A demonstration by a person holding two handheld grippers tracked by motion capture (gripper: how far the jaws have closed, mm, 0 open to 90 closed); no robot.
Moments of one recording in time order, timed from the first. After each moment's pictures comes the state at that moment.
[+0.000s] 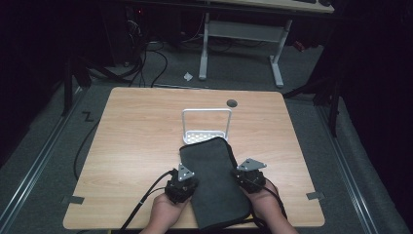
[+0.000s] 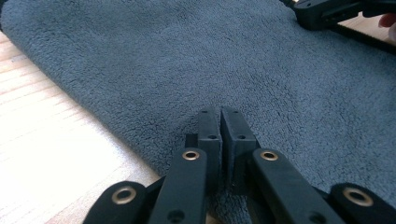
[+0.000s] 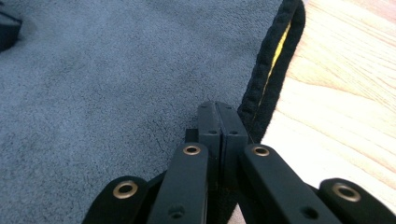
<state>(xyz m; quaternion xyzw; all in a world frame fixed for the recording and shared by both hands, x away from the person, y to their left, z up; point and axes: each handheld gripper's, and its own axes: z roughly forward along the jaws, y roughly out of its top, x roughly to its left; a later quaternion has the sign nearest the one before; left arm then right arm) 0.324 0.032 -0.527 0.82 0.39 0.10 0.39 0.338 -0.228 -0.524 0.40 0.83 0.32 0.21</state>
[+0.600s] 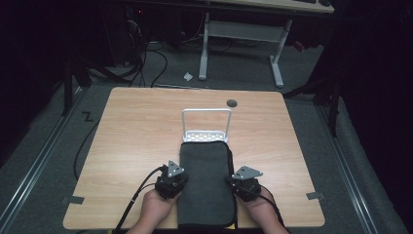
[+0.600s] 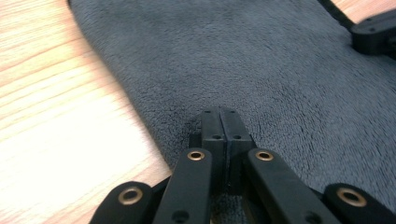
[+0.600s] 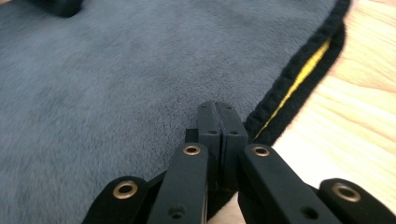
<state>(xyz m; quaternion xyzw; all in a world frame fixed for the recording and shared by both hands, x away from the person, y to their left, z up) 0.338 0.062 -0.528 0.82 0.40 0.12 0.39 0.315 -0.211 -0.527 0.38 0.84 0.34 0.19</state>
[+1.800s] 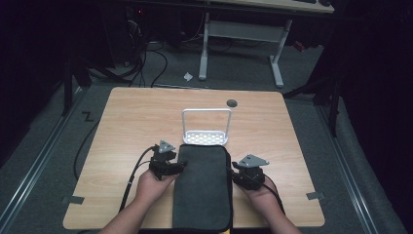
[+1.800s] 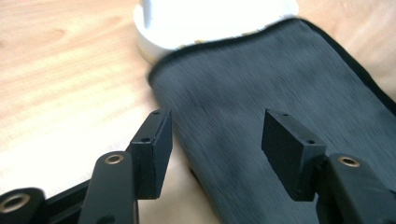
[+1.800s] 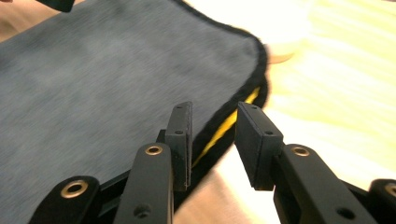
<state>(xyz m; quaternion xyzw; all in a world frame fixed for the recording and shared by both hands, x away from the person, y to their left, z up) 0.401 0.080 -0.505 0.80 0.44 0.11 0.40 0.340 -0.222 -0.506 0.41 0.81 0.36 0.22</state>
